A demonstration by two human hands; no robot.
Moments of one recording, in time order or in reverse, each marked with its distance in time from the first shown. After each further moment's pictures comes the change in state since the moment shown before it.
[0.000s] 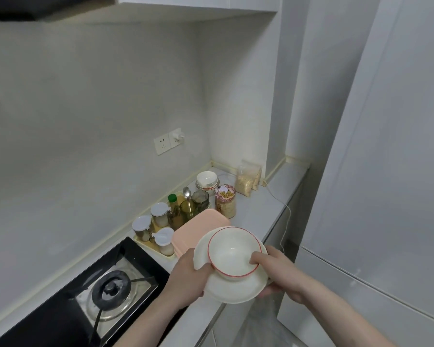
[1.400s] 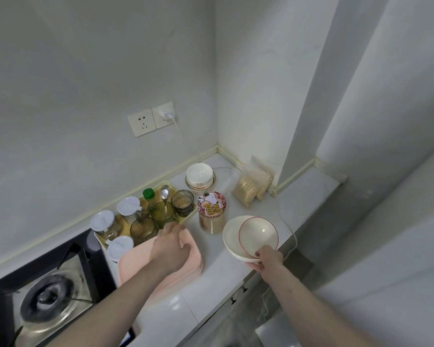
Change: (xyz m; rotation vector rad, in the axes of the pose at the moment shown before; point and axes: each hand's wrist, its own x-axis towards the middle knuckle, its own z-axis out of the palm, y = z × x) left_hand 0.288 0.006 0.065 0.545 0.166 -0.214; right_hand 0.370 0.012 -0.124 0.445 0.342 0.416
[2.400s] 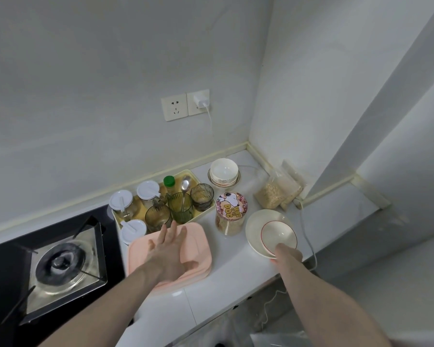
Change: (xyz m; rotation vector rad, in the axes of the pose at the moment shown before) left_hand 0.002 -0.042 0.012 0.198 -0.230 -0.110; right_hand 0.080 -0.038 0.036 -0.312 0.234 -0.060
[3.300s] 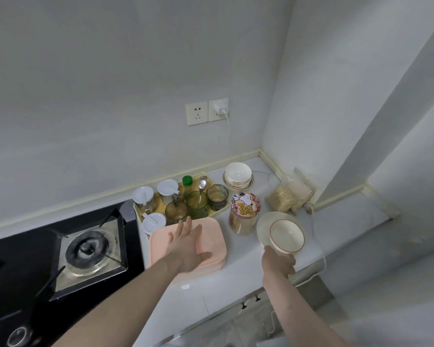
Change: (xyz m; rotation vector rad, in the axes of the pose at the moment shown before) left_hand -0.019 -0.001 0.009 -0.104 0.119 0.009; right_hand -0.106 0.043 0.008 0.074 -0.048 -0.157
